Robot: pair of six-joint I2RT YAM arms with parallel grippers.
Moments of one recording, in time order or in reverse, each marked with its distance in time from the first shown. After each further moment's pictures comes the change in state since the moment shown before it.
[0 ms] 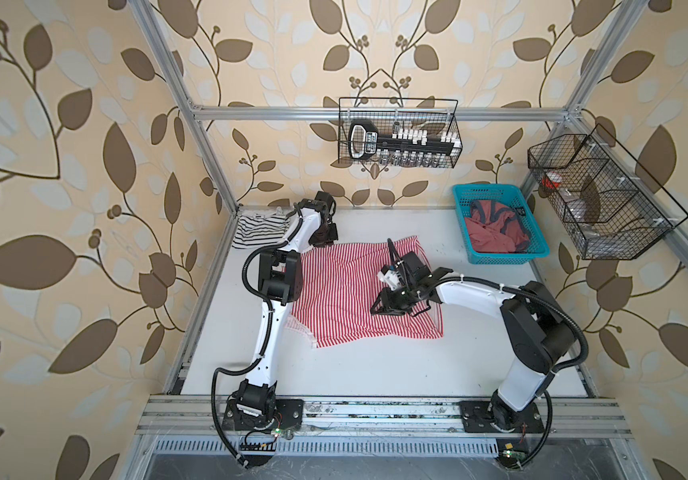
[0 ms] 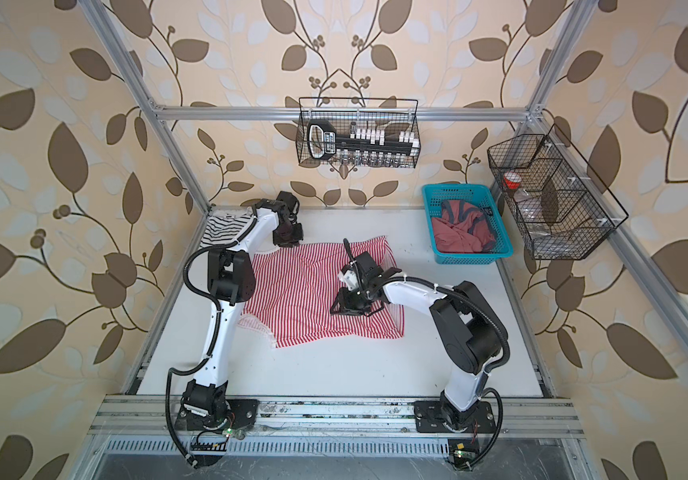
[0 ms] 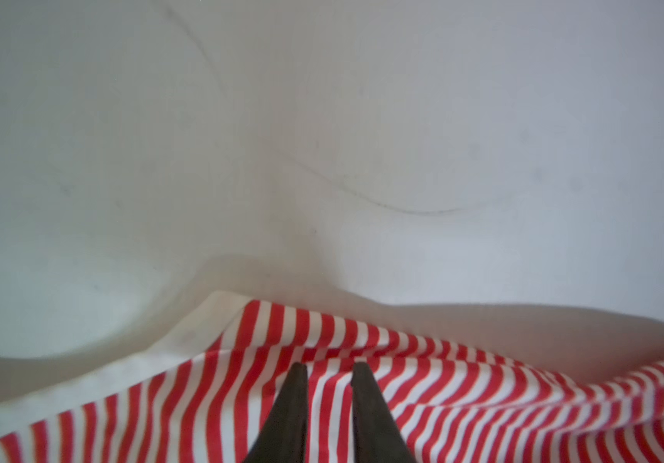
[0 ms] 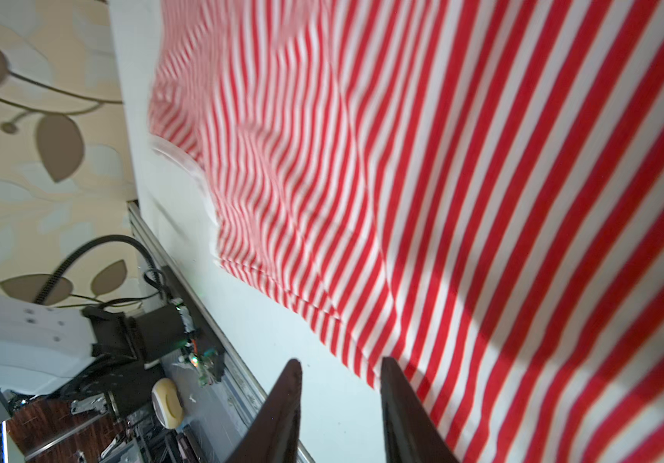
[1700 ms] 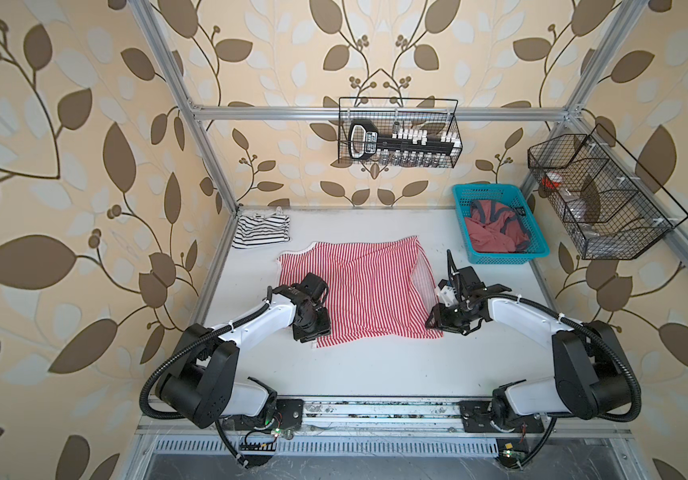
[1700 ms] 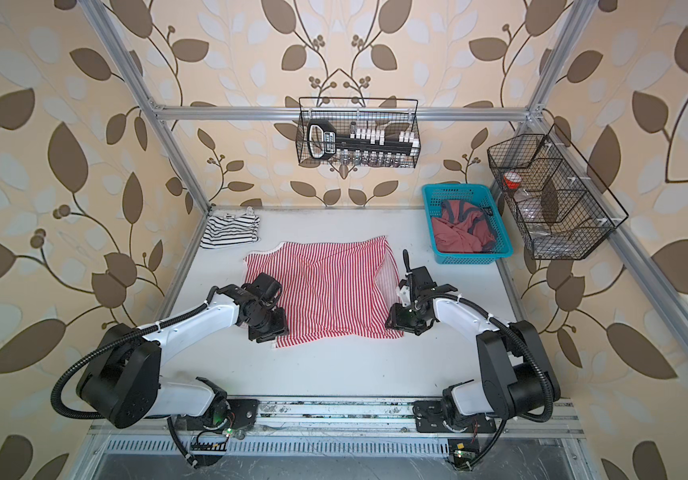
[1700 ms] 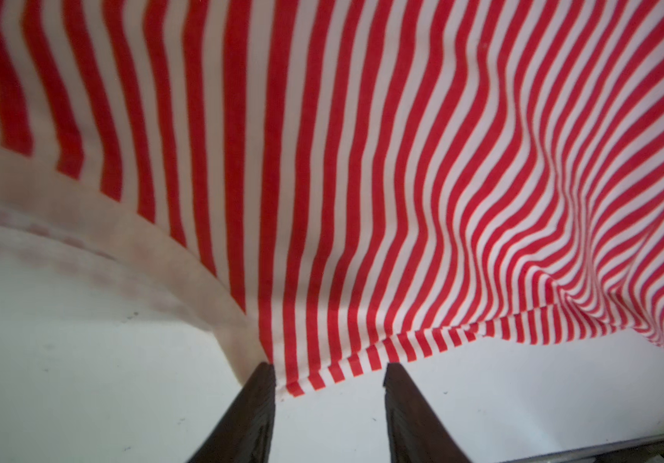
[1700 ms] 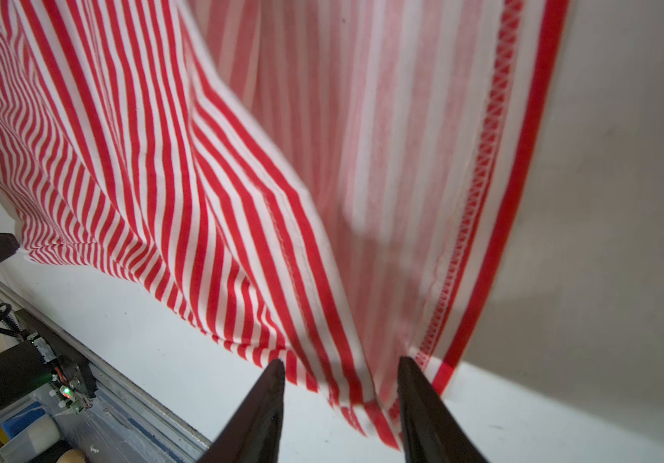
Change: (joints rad) left arm -0.239 -1.151 -1.641 0.341 0.126 -0.336; right arm -0.317 -0.296 -0.373 -0.212 0.180 -0.225
